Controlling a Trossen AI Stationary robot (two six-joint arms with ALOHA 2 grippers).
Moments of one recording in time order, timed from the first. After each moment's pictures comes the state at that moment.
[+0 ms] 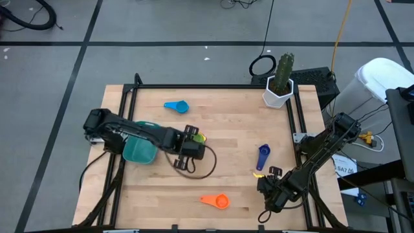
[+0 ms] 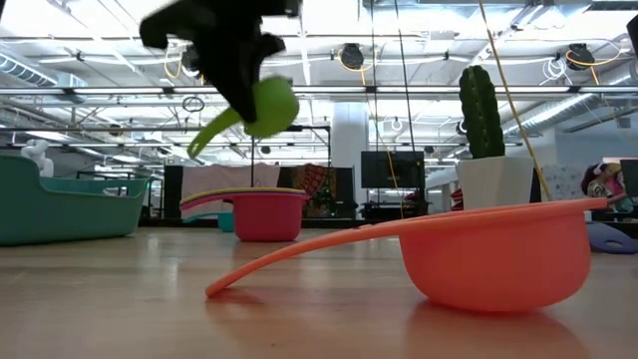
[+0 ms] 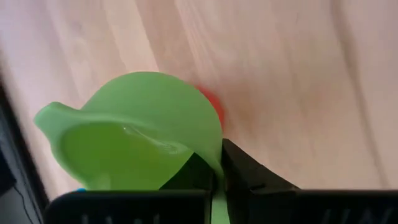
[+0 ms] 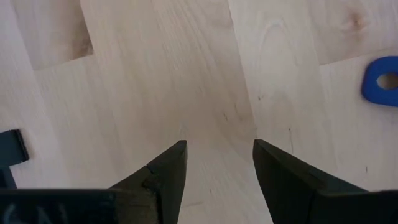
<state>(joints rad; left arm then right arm) -0.19 1.75 1.45 -1.00 -0.27 0.22 0.84 1.53 0.88 -0.73 0.12 1.10</state>
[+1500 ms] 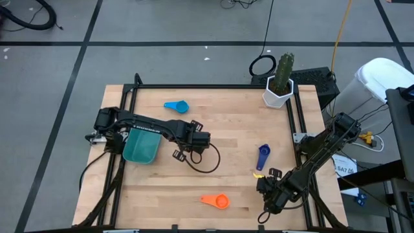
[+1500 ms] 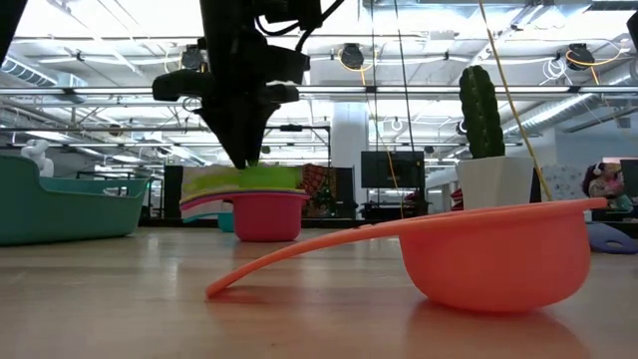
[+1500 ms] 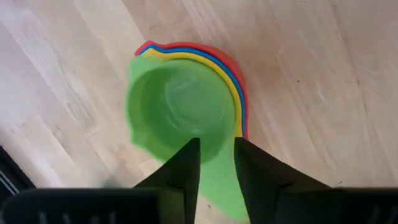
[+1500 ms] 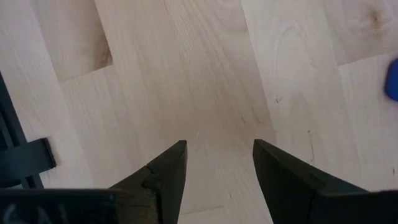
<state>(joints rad) -0.07 1.84 1.45 -1.04 -0.22 0.46 0.84 1.53 0.88 -0.68 0.10 1.14</state>
